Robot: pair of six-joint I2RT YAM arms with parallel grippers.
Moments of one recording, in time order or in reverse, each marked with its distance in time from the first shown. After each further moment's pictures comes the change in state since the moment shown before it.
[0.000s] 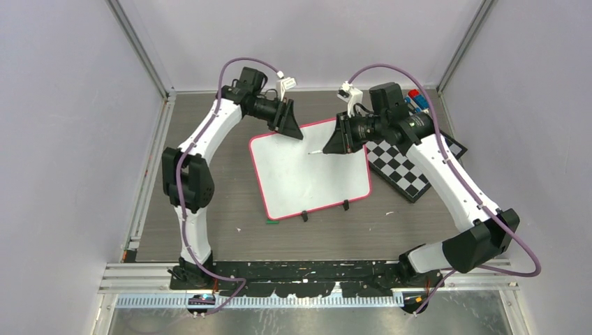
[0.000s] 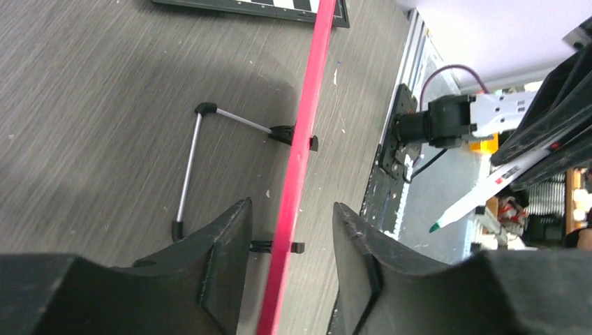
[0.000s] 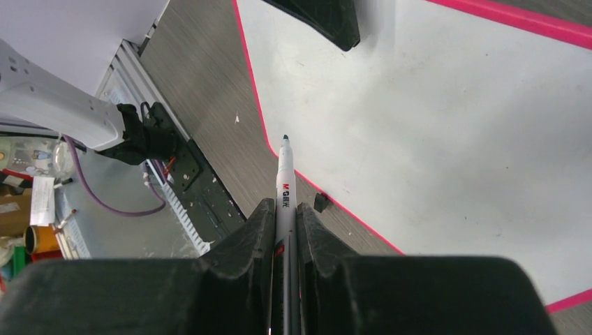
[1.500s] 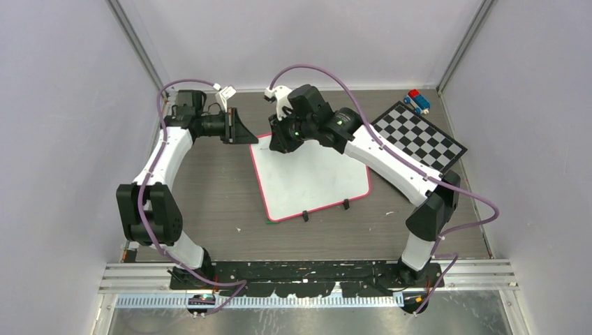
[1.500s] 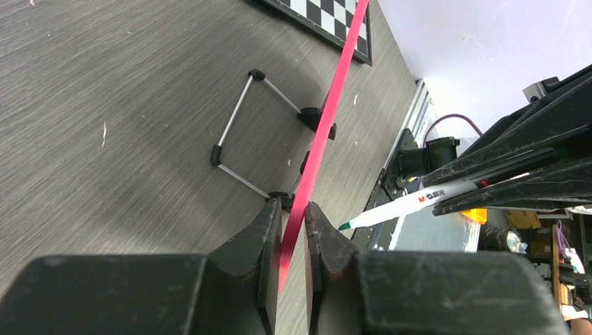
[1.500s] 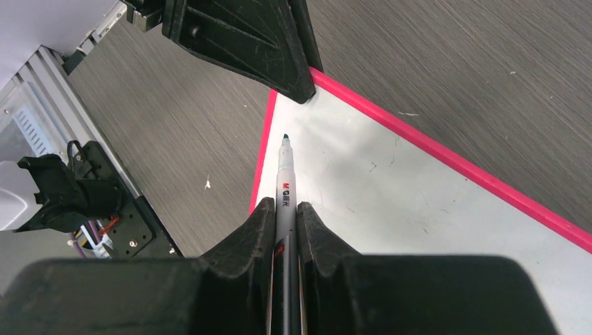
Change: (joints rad) left arm 0.331 -0.420 -0.558 0.229 0.057 -0.113; right arm 0.428 0.352 0.352 0.104 0.467 0.013
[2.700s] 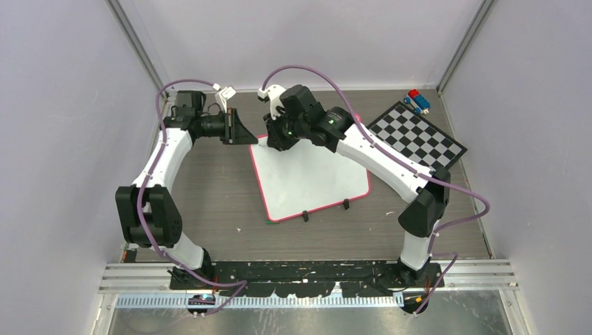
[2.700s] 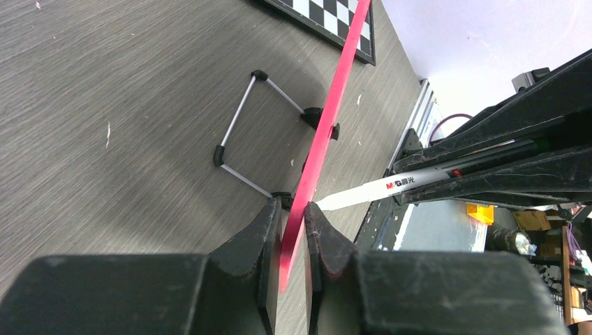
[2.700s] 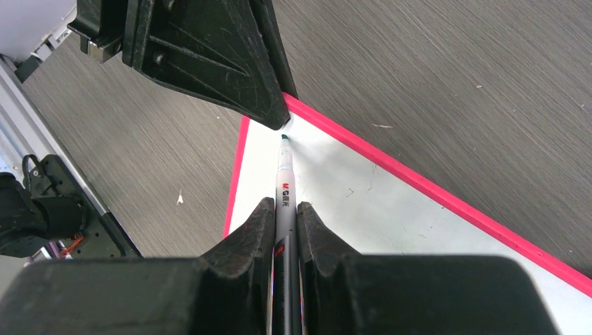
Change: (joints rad) left arm 0.000 -0.018 -0.012 0.007 -0.008 0.005; right arm 0.010 0.068 0.063 -0.001 0.086 -0.043
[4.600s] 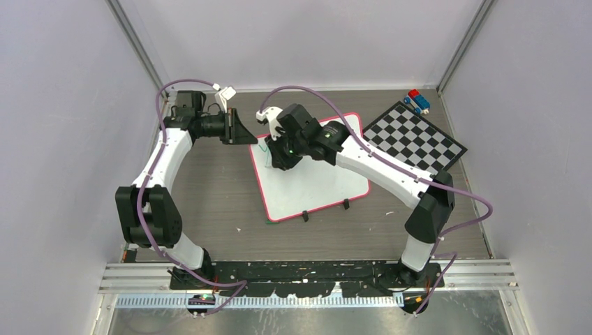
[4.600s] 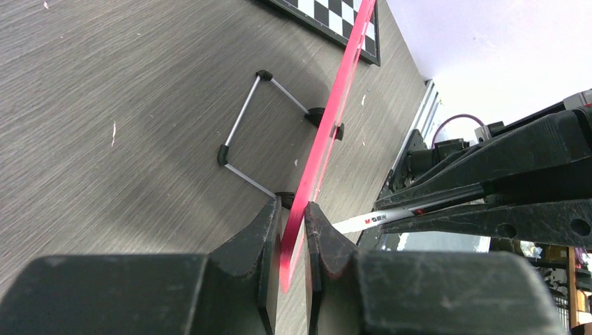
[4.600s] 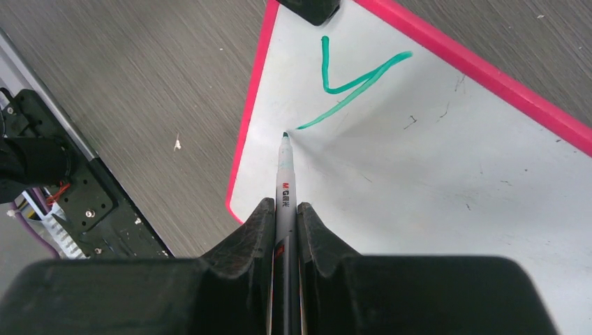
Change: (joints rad) left arm 0.000 -0.001 0.000 0.000 -0.016 0.003; right arm 0.050 -0.058 -0.166 -0.024 0.004 -0.005
